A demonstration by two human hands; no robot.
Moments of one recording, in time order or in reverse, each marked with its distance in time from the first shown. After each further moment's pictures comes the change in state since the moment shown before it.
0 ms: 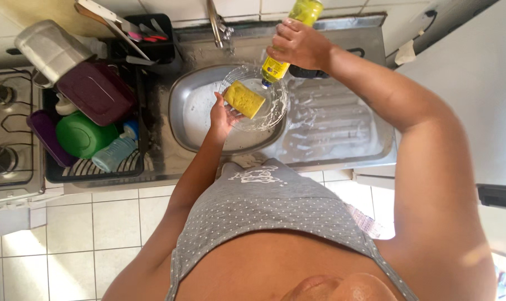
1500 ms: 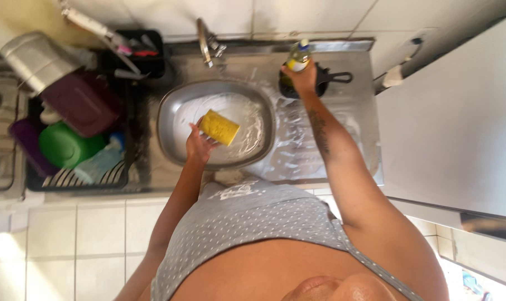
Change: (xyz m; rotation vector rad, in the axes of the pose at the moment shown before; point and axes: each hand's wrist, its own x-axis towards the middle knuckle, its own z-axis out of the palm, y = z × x) left_hand -0.065 0.016 -0.001 0.056 0.213 0.076; right_hand -0.115 -0.071 0.246 1.056 0.507 1.629
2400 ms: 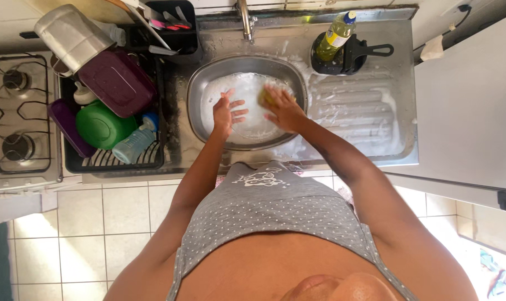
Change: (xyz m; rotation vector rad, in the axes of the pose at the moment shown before) left_hand 0.024 0.032 -0.030 0.288 -0.037 0.002; right_hand -0.212 -0.126 0.077 -0.808 -0.963 -0.505
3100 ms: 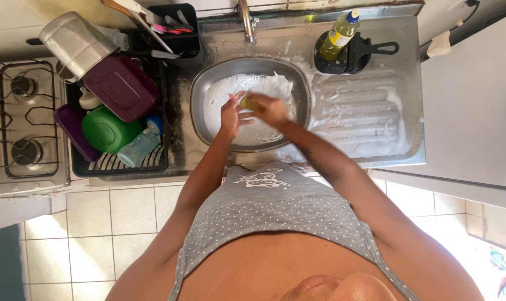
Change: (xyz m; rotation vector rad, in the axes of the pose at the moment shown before) left_hand 0.002 0.007 0.016 0.014 -0.029 -0.067; right_hand 0.050 -0.033 0.025 0.472 0.442 0.087
